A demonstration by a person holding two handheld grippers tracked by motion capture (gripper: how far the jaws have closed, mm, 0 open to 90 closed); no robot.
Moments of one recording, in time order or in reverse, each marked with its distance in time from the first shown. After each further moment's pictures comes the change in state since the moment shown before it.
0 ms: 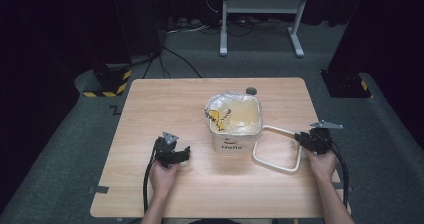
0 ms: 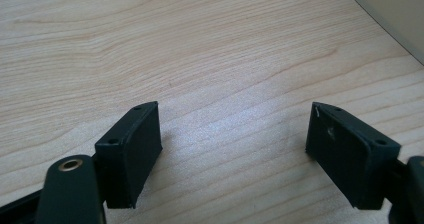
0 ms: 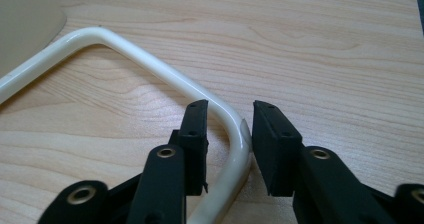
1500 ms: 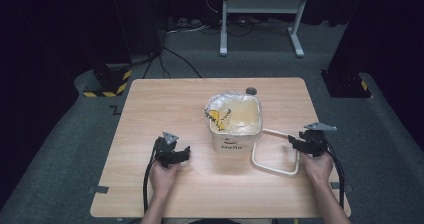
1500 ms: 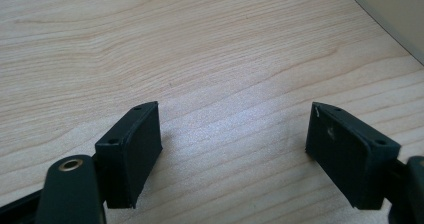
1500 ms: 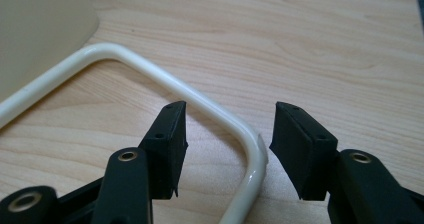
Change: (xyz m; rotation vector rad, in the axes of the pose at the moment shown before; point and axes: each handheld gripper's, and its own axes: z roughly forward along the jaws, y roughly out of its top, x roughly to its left) left arm 0.000 0.000 0.000 0.000 0.000 0.000; right arm 0.027 0.003 -0.010 -0.022 -0.023 -0.066
